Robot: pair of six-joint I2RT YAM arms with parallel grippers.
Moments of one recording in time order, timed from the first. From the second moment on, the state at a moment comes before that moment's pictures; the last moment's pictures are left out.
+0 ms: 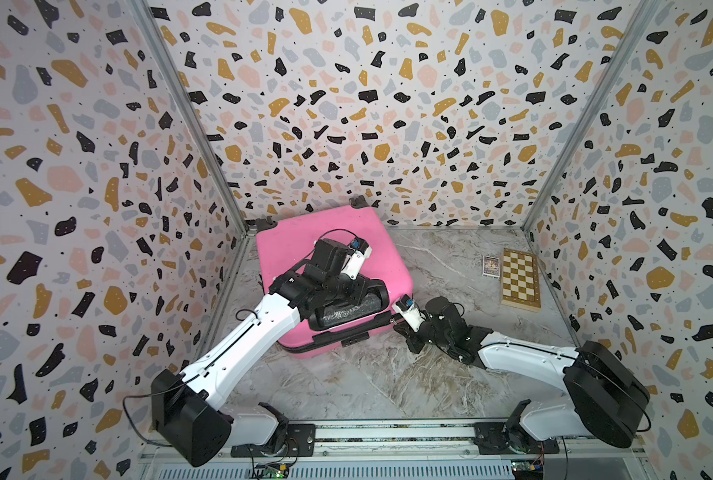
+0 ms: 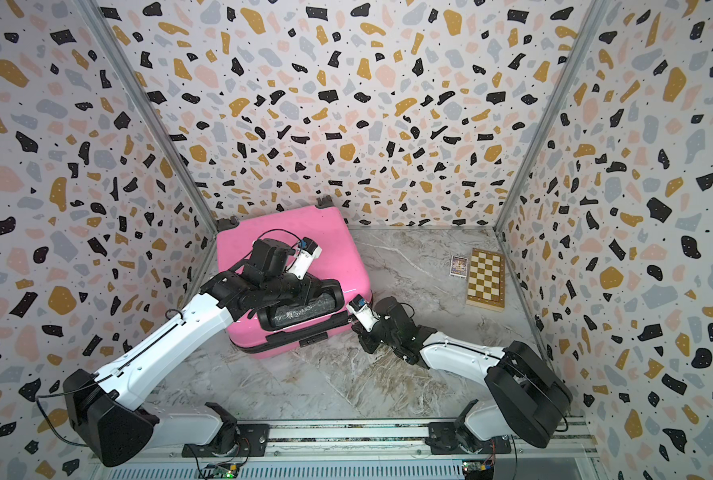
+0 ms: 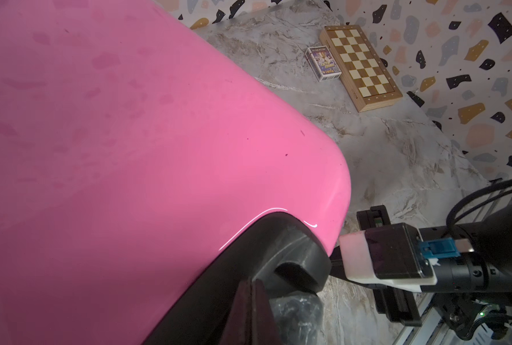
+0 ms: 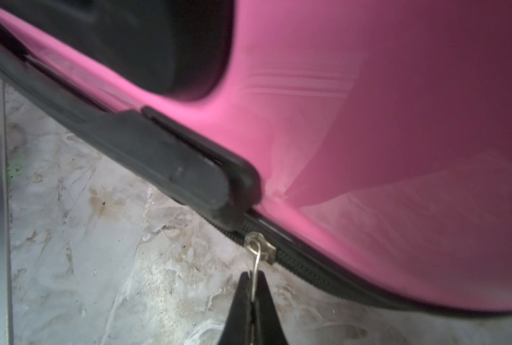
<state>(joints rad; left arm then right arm) -0.56 1.33 1.27 -0.68 0.19 -0.08 0.80 1.40 0.65 0.15 -0.23 -0.04</state>
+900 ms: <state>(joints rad) -0.57 1.38 1.28 -0.92 0.26 0.57 0.77 1.40 0.66 0.12 -0.22 -0.08</state>
